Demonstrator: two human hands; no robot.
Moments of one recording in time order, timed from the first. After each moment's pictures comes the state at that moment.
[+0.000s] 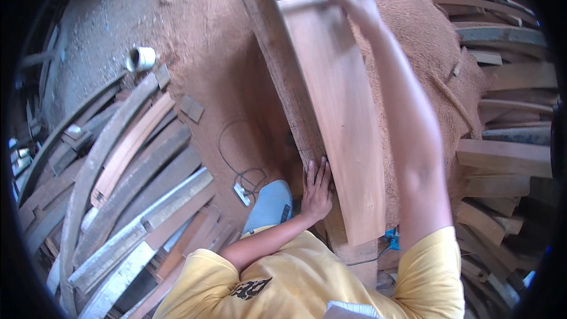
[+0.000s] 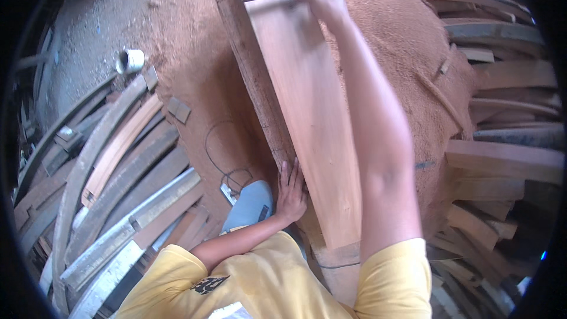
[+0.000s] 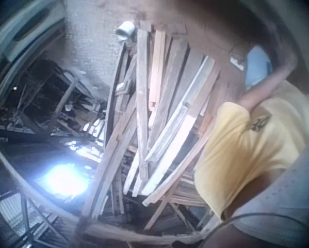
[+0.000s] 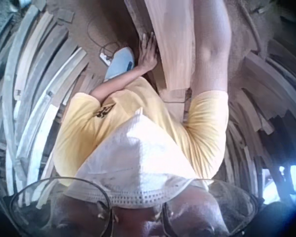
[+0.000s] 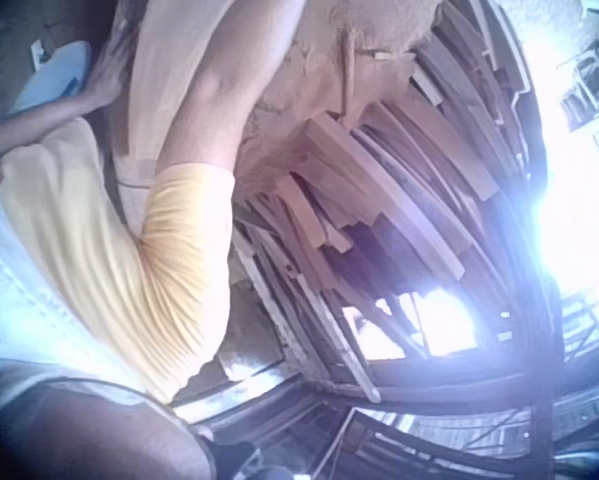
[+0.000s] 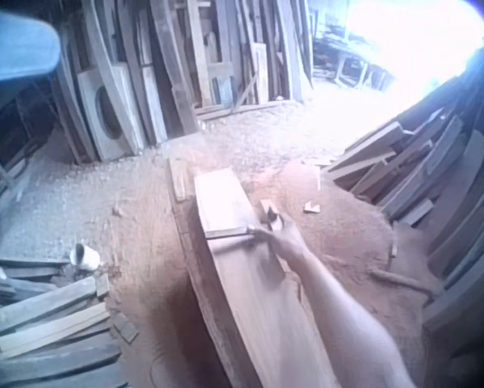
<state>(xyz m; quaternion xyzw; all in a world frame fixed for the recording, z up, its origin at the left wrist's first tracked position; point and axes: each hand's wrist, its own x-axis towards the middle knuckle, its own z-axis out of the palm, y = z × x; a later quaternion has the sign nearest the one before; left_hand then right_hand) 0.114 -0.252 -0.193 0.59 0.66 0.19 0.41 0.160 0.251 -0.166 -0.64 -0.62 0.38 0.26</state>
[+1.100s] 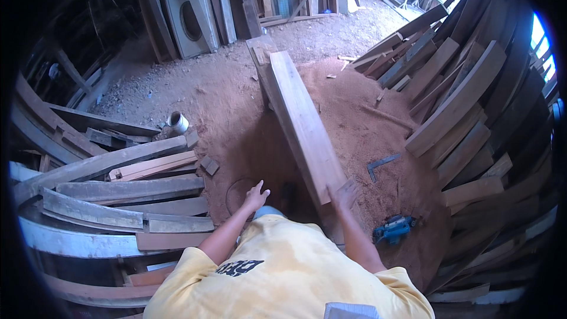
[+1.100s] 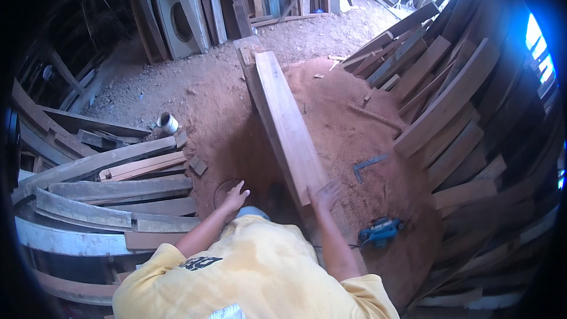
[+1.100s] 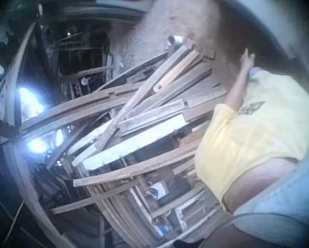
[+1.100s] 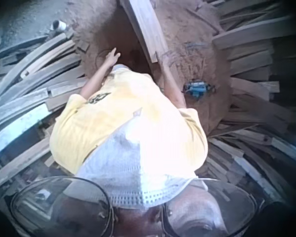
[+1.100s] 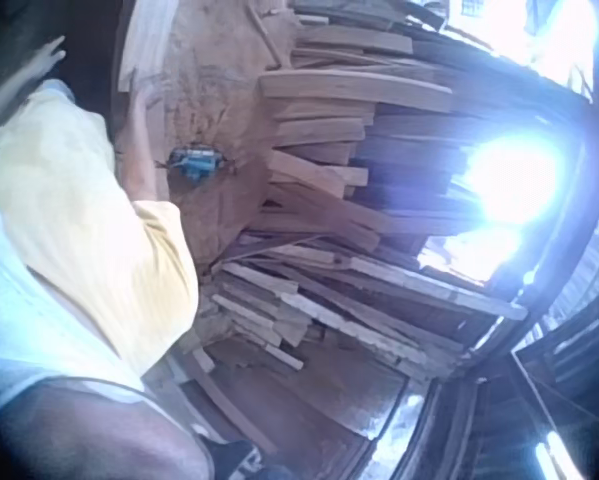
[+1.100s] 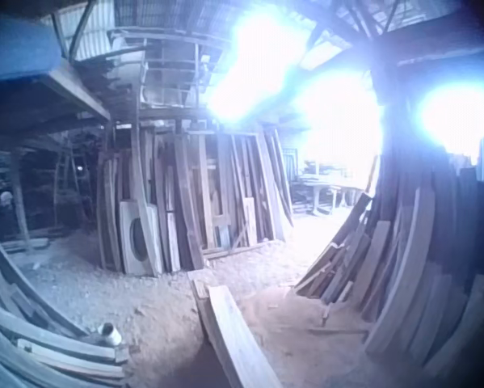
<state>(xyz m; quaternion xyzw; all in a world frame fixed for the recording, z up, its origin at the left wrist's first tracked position) -0.019 -0.446 -0.123 0.51 0.75 0.11 0.41 0.335 -0.393 -0.141 -0.83 -0.55 0.12 0.04</state>
